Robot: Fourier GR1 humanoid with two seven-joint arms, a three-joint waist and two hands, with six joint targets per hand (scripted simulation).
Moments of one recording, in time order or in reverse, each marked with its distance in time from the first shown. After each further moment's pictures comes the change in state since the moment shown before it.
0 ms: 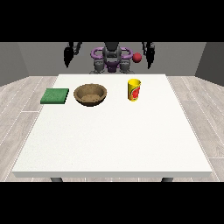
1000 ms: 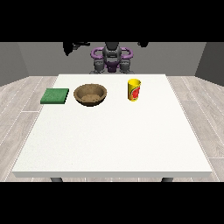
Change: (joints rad) left arm 0.047 -0.070 -0.163 -0.244 0.027 0.106 -0.027; right arm -0.021 0.002 -0.055 -0.072 -0.099 0.050 -0.020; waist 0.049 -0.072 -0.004
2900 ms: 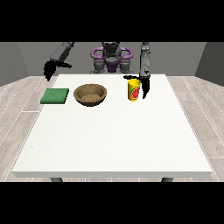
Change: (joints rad) left arm -0.543 0.078 0.367 0.996 -0.055 0.015 -0.667; right arm -0.301 -0.201 -0.183 0.466 -0.095 0.263 -0.344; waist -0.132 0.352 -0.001
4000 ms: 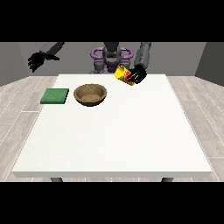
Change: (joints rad) left arm -0.110 -0.007 -0.245 0.063 -0.473 0.472 0.301; right arm -0.010 -0.165 -0.117 0.298 -0.036 0.106 -0.017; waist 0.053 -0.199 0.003
